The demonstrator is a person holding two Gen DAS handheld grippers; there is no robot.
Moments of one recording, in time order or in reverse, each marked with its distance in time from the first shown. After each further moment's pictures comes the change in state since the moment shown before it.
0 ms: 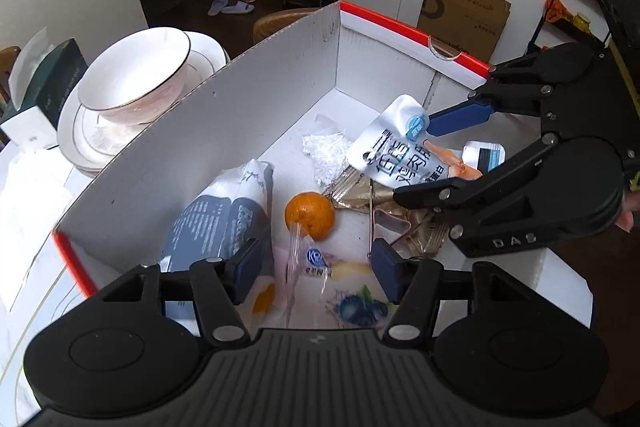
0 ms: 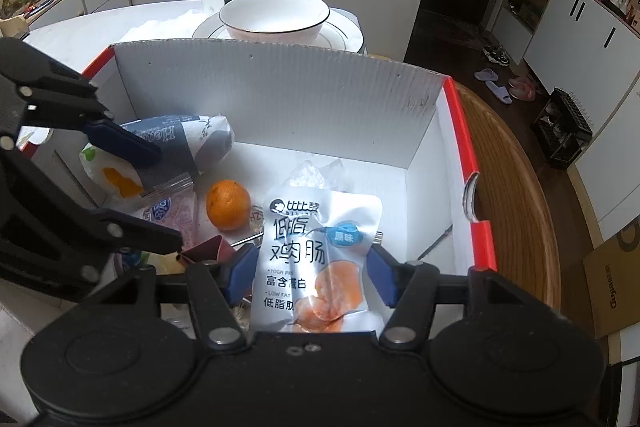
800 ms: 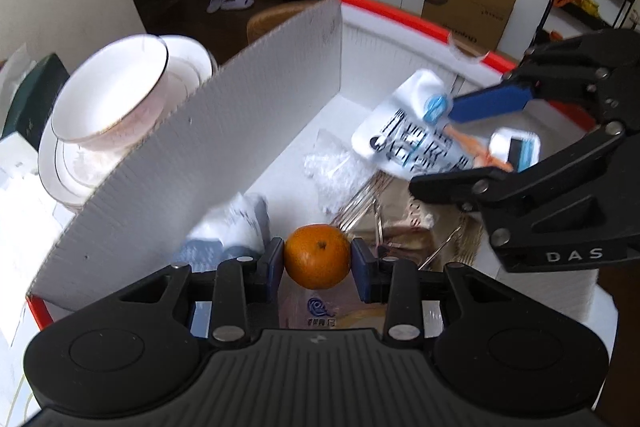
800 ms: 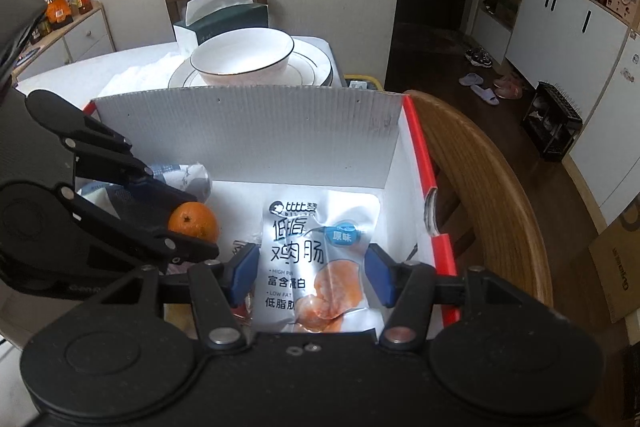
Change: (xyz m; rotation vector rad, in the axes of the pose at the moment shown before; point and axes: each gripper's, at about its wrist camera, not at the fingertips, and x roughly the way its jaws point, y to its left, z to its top) left arm 0.043 -0.006 0.025 0.042 0.048 0.031; right arm -0.009 -0.016 0.002 0.090 -0.075 -0.014
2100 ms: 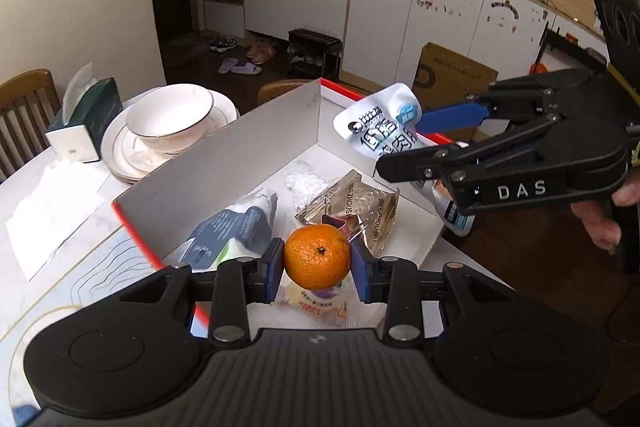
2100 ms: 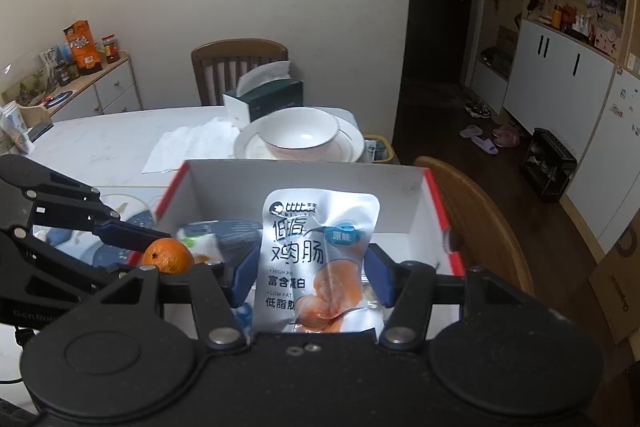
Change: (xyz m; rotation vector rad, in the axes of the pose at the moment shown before) left arm -0.119 -0.019 -0.062 -0.099 -0.257 -0.037; right arm -0.089 0.045 0.001 0.030 -0.184 0.016
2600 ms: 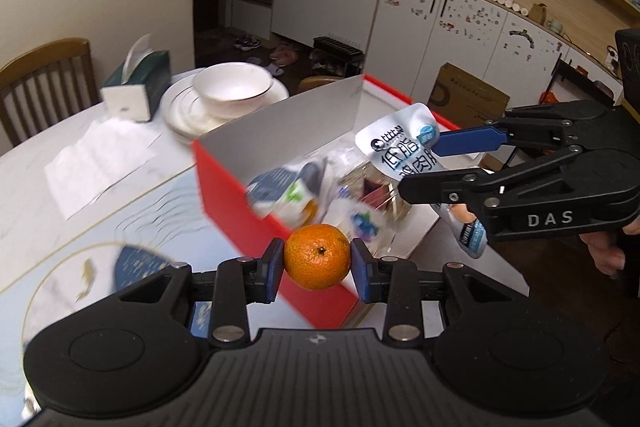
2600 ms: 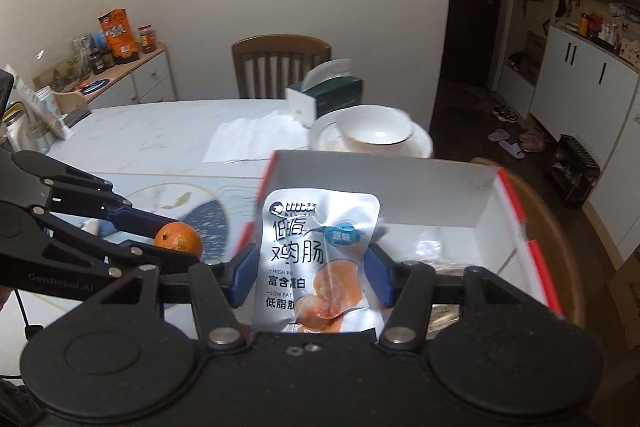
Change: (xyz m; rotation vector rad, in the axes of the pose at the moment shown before) left arm -0.060 0.043 -0.049 -0.106 -0.042 0.006; right arm -0.020 0.074 -0.005 -0.038 0.000 0.058
